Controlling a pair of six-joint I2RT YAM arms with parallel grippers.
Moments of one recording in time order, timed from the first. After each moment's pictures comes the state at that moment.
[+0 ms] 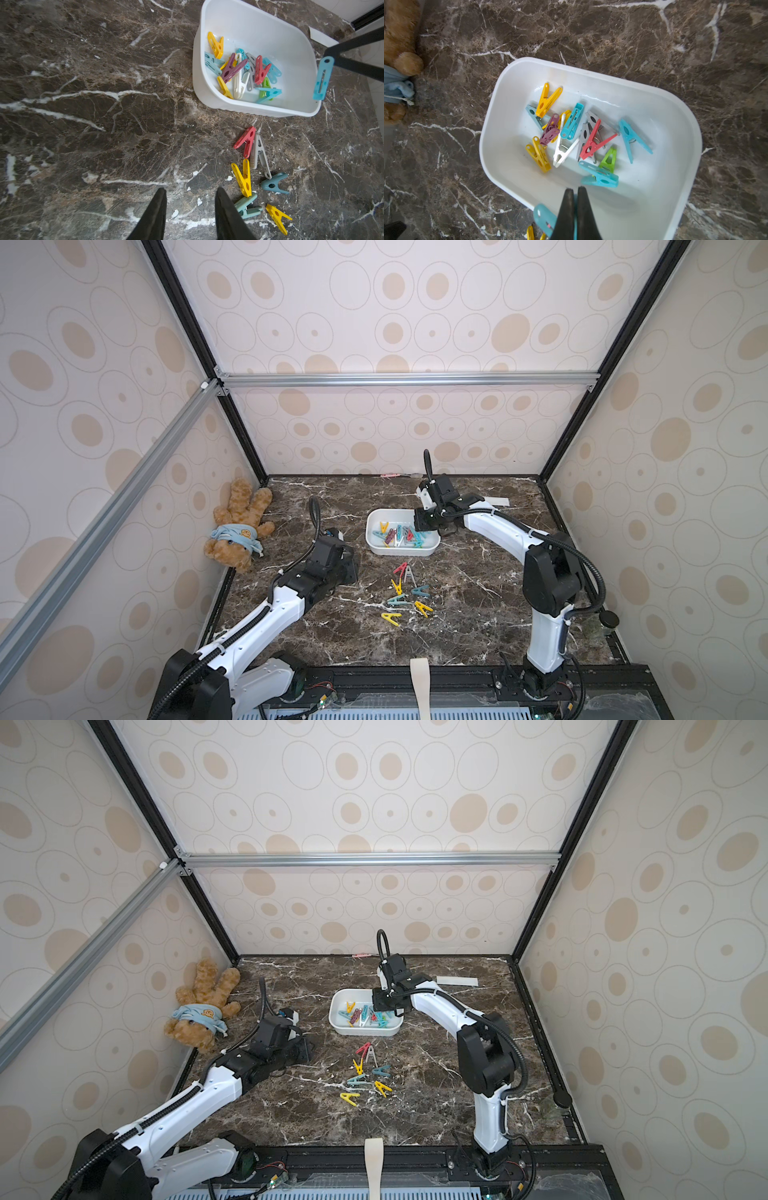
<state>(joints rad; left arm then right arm) -0.46 1.09 0.67 -0.41 -0.03 -0.57 0.53 1.98 1.63 -0.62 -0.15 0.34</state>
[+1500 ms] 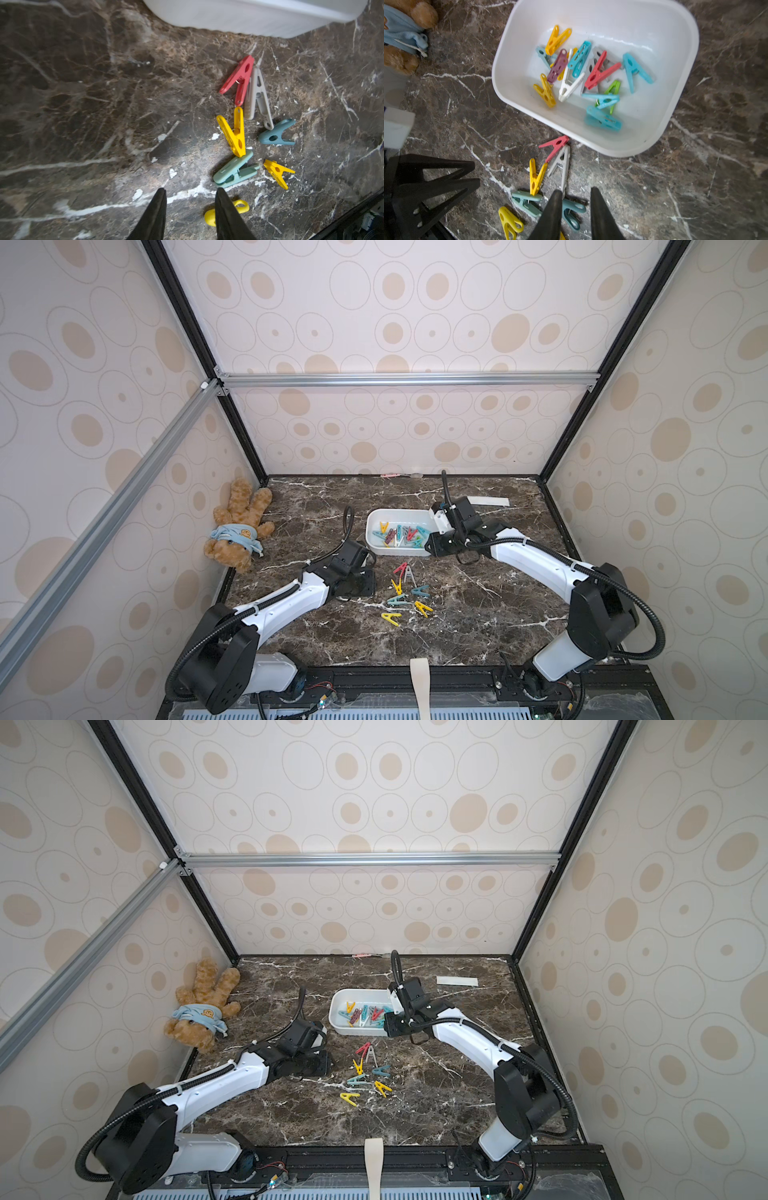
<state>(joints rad) -0.62 1.35 0.74 -0.44 0.12 -0.55 0.57 1.56 1.13 -0.54 -0.18 0.34</state>
